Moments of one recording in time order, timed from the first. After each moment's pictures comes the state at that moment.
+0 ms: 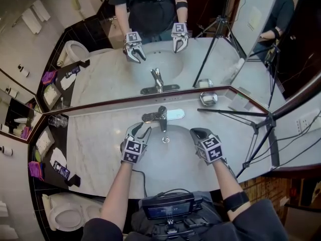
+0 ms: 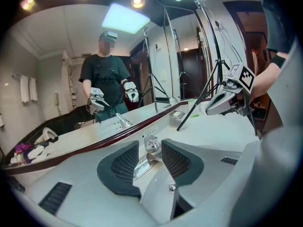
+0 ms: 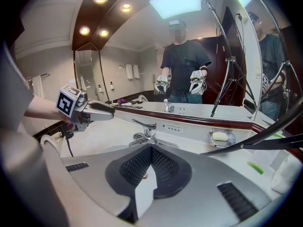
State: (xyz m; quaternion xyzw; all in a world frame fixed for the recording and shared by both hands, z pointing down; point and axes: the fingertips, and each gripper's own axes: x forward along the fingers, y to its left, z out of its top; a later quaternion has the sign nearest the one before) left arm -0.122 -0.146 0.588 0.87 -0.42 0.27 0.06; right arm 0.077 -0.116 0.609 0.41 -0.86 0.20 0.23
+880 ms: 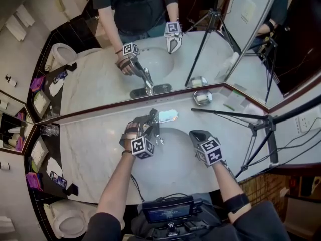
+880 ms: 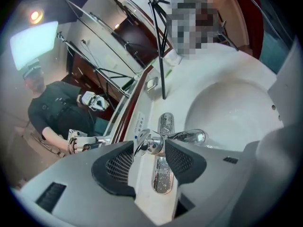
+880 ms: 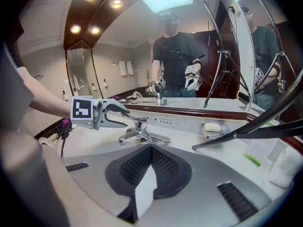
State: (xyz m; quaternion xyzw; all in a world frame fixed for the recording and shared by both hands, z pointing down) left arm -0.061 -0.197 0.667 0.80 -0.26 0.49 -0.23; right arm 0.106 -0.127 0.636 0.43 -0.84 0.23 0.25
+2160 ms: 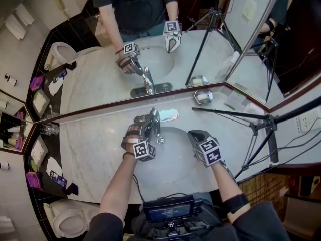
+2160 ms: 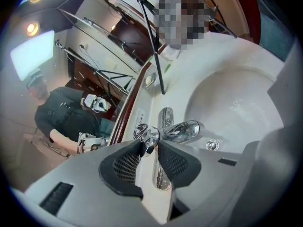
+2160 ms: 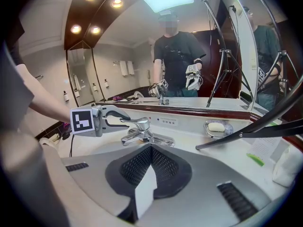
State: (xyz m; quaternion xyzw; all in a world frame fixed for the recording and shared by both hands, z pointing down) left arm -0.070 -0.190 0.682 0.78 -0.29 0.49 -0.27; right arm 0.094 -0.125 0.636 0.43 -0.84 0.23 0.25
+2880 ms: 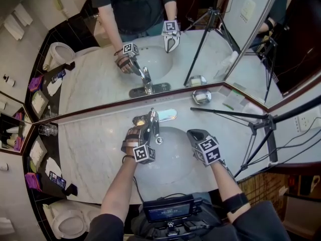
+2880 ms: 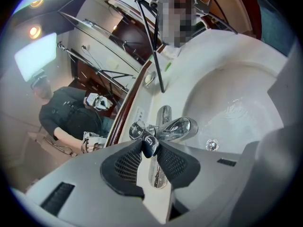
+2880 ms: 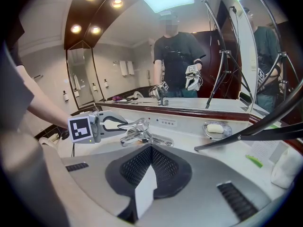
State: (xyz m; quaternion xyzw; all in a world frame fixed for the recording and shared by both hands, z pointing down) left arm -0.075 -0.181 0.691 0.77 -0.31 0.49 -0.27; right arm 0.096 -0.128 0.632 0.43 -0.84 0.23 0.24
